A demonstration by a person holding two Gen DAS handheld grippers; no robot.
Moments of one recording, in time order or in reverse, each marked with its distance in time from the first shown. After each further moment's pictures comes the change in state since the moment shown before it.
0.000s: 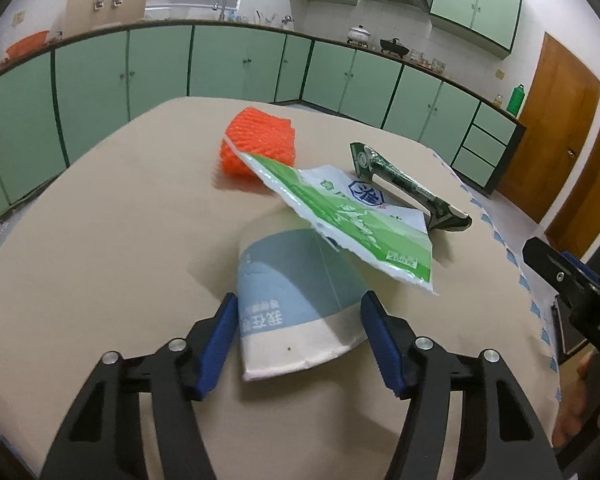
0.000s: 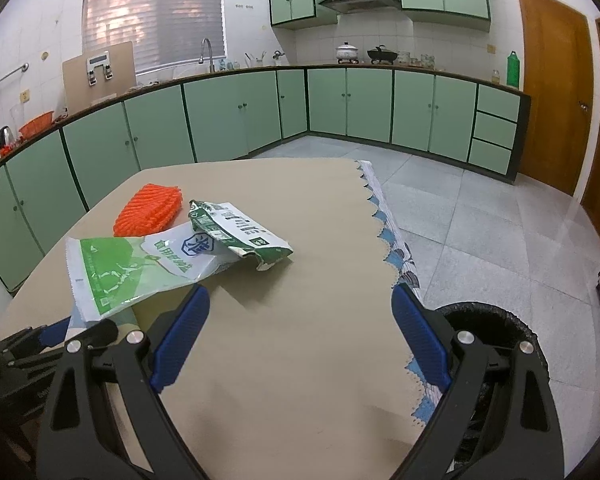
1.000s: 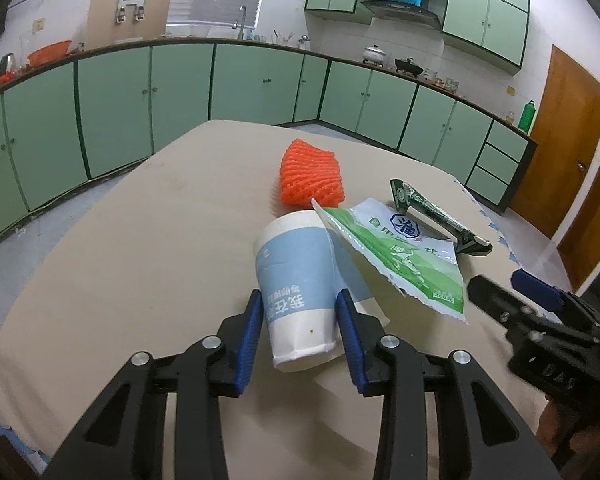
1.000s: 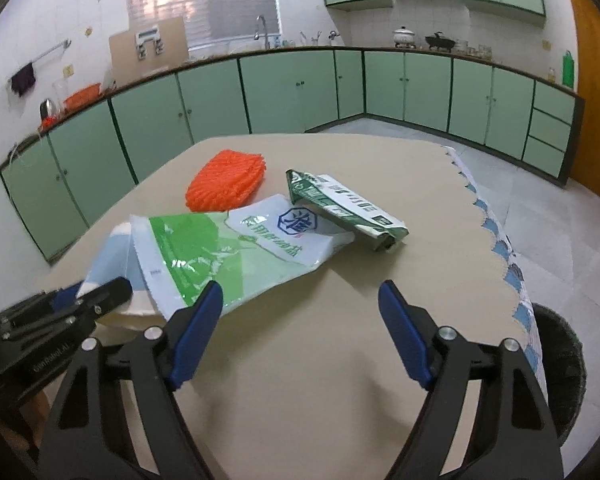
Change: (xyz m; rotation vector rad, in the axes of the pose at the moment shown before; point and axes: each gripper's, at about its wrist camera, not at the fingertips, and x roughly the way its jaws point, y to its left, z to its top) left arm -0.025 0.037 0.007 -0.016 -0.068 0.048; right arm 0.017 0.069 -0.001 -0.105 0.083 0.167
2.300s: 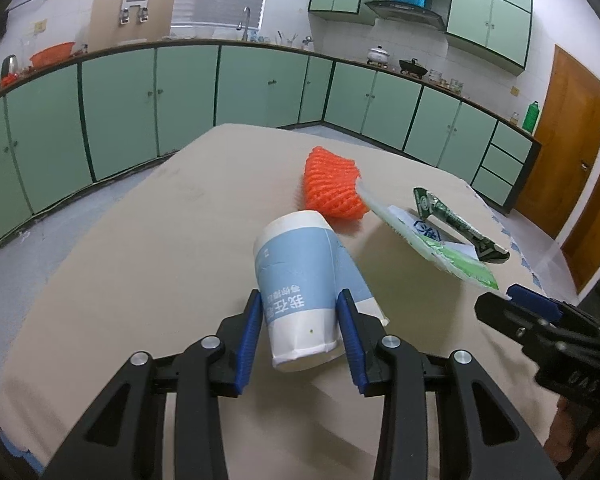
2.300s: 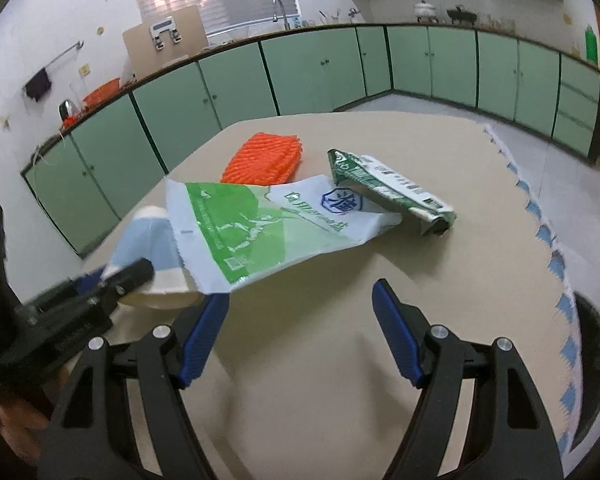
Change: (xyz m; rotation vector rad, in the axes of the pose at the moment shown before) left arm -0.002 0.025 0.006 -0.002 0.000 0.015; right arm 0.002 0.010 0.005 0.073 0.085 0.161
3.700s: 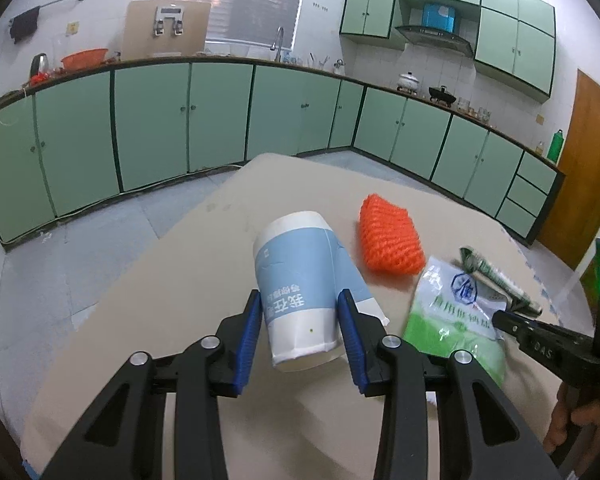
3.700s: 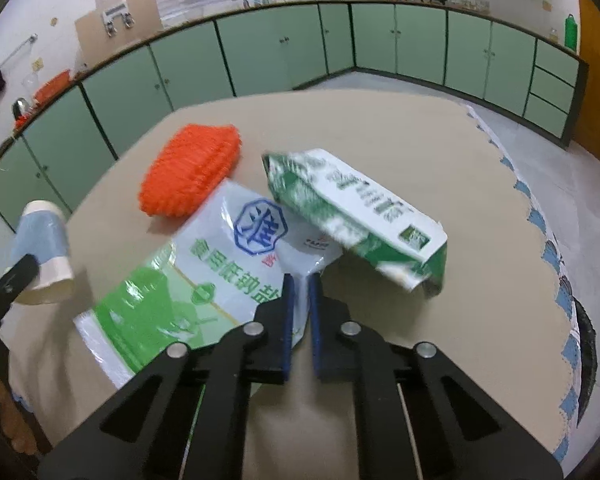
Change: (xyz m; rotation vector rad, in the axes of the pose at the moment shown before) left arm -0.002 0.040 0.034 -0.060 -0.092 0.082; right arm 0.058 -0.026 0.033 0.029 0.061 -0.146
